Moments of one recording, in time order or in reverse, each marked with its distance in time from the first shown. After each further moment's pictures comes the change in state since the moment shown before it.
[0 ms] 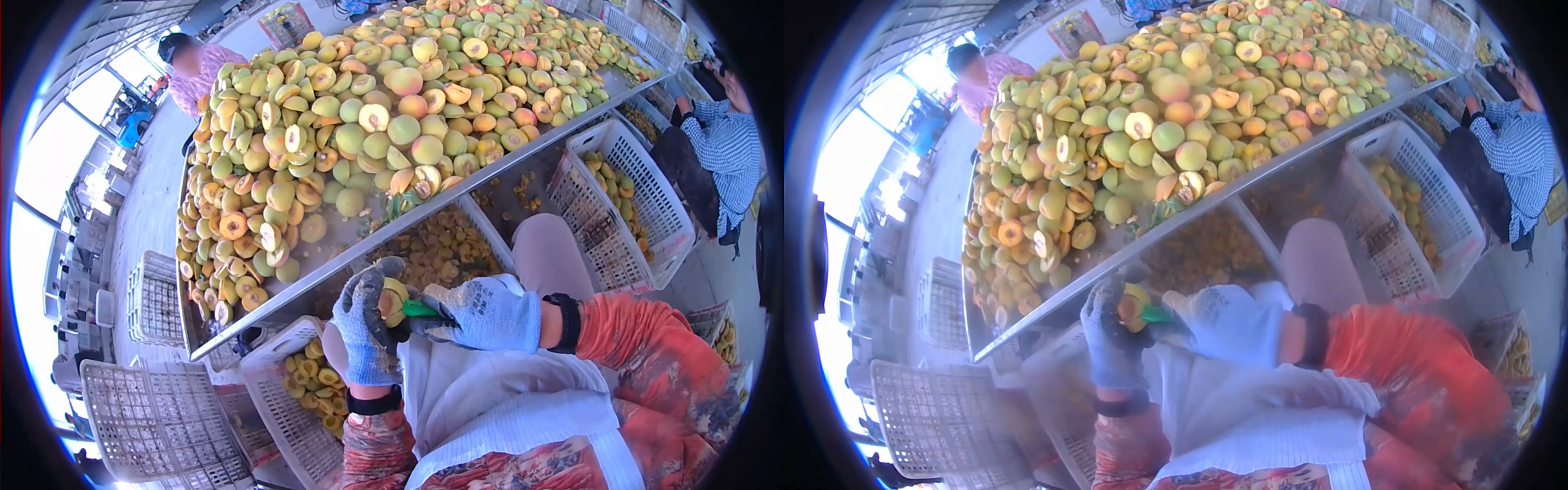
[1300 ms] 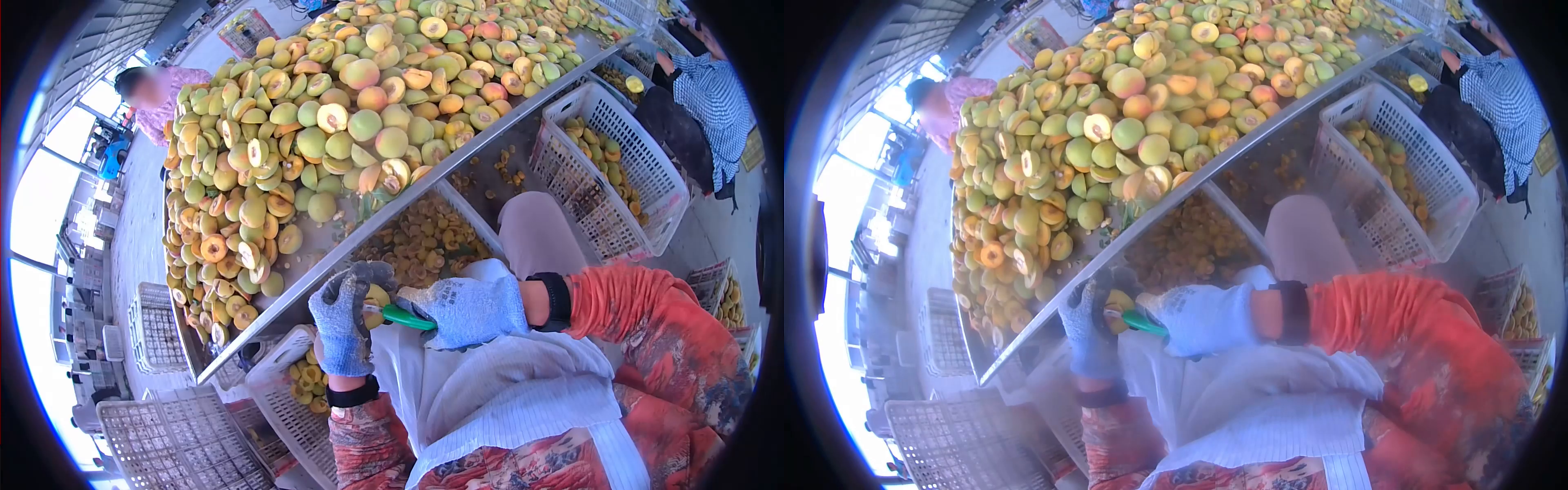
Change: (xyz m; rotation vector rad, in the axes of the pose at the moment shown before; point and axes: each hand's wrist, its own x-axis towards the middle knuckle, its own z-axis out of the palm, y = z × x) left_hand 0.022 -0.003 0.006 0.146 -0.045 -0.068; right_hand 0.004 0.031 0.017 0.402 -0.292 0.068
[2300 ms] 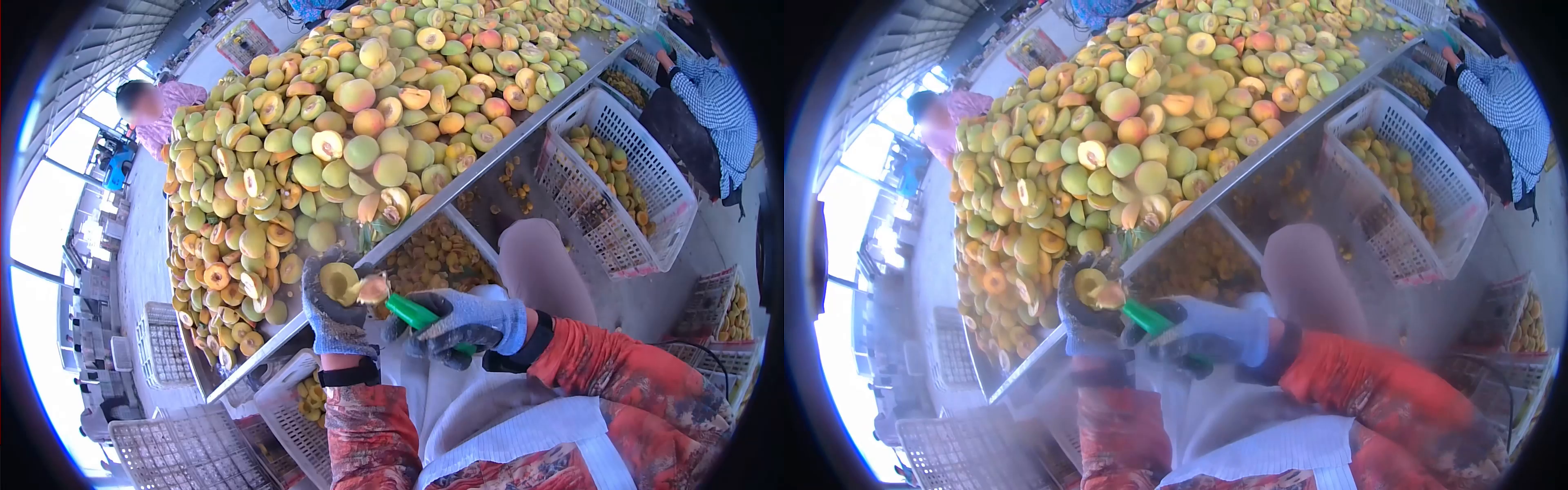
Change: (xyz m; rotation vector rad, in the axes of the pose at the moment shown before) left_hand 0.084 -0.035 0.002 -0.397 0.013 -0.120; right_hand 0.010 0.028 -0.021 1.470 -0.052 0.020
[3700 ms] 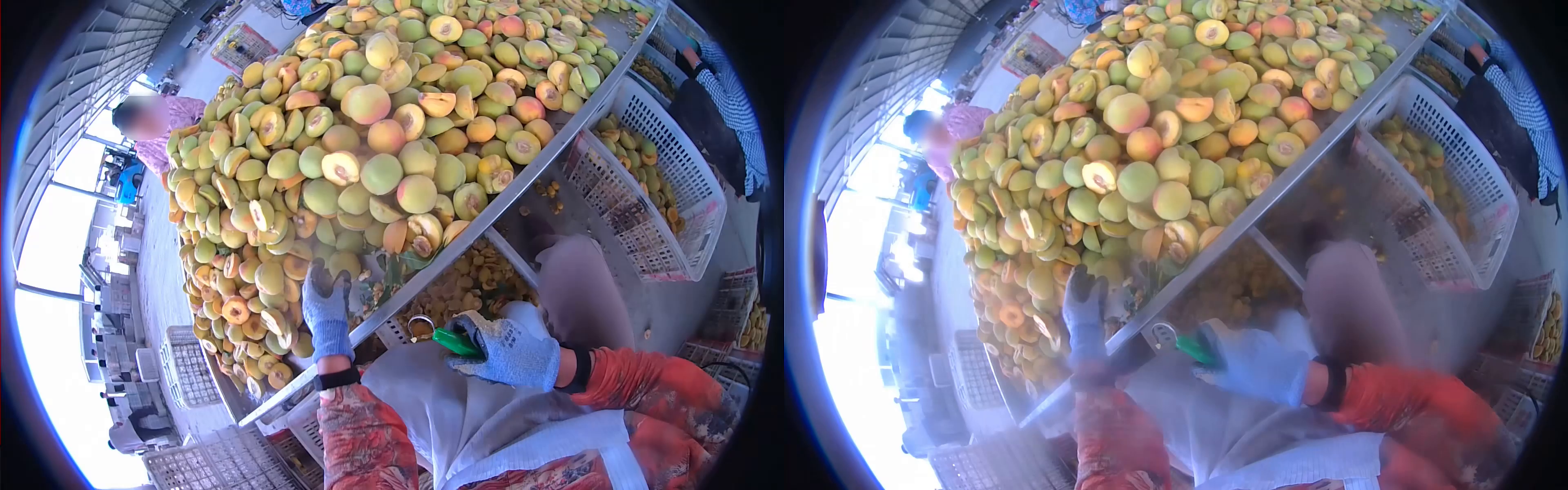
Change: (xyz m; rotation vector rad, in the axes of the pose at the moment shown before) left_hand 0.111 0.014 -0.065 1.016 0.135 0.328; right_hand 0.009 0.002 -0.023 -1.194 0.545 -0.086
